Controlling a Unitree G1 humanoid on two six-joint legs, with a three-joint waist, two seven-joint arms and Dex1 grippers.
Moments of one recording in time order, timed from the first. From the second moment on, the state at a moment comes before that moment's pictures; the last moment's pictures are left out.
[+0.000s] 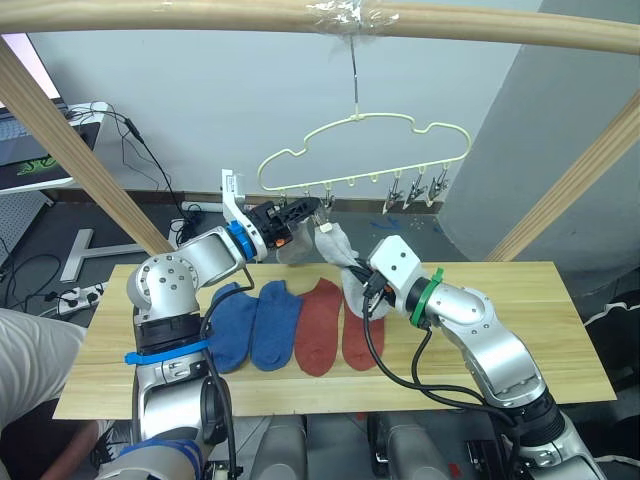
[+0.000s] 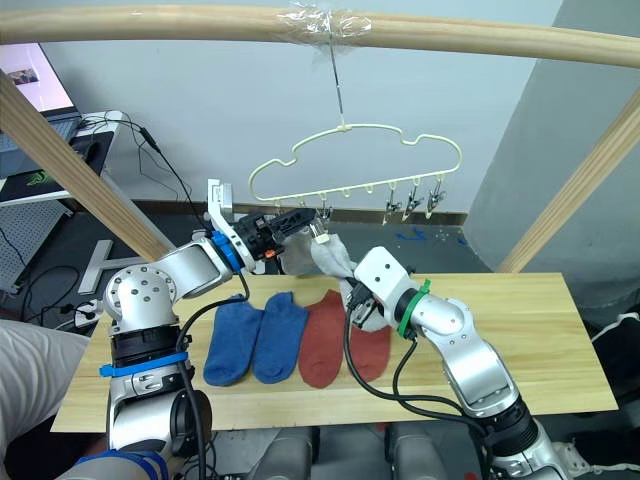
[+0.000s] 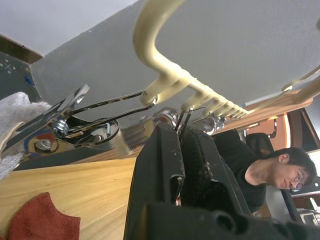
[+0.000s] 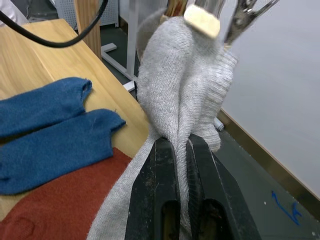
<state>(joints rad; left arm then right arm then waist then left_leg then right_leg) -0.69 0.26 0.40 0.05 -0.92 1.15 -0.34 -0.35 -0.30 0.32 -0.43 -0.02 0.64 0.53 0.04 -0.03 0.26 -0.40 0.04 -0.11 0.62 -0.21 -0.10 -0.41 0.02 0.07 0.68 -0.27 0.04</state>
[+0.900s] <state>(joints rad) -0.65 0.35 0.41 0.03 -0.97 1.18 -0.36 -0.40 -0.24 0.33 -0.36 -0.01 0.63 0.49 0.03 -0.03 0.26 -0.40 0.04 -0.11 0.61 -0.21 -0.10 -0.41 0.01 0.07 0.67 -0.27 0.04</state>
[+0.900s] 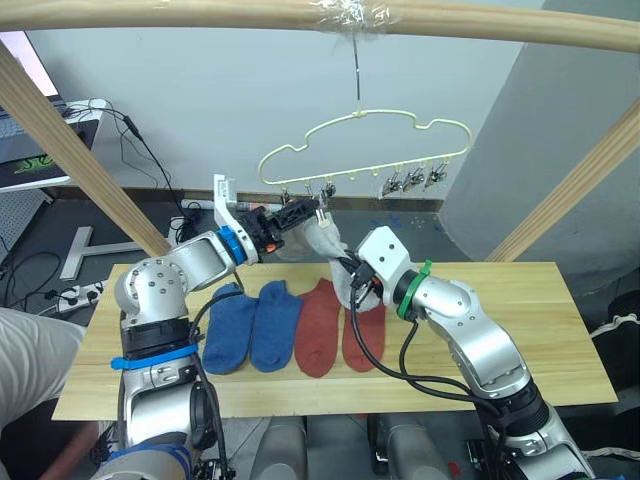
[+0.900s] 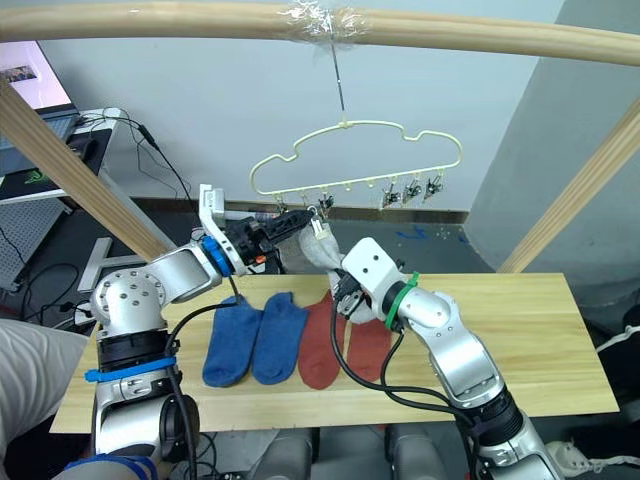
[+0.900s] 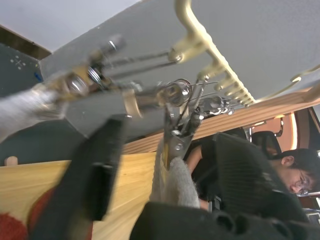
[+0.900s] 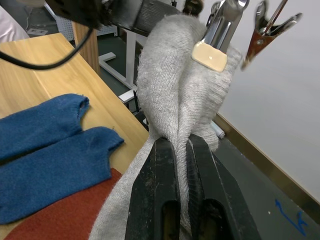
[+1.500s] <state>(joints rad) -0.47 0.57 0.27 -0.29 -0.97 1.16 -0.45 -0.39 -0.09 0.15 -0.18 0.27 0.76 0.48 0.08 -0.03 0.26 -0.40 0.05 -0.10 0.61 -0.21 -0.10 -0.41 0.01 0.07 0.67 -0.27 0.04</state>
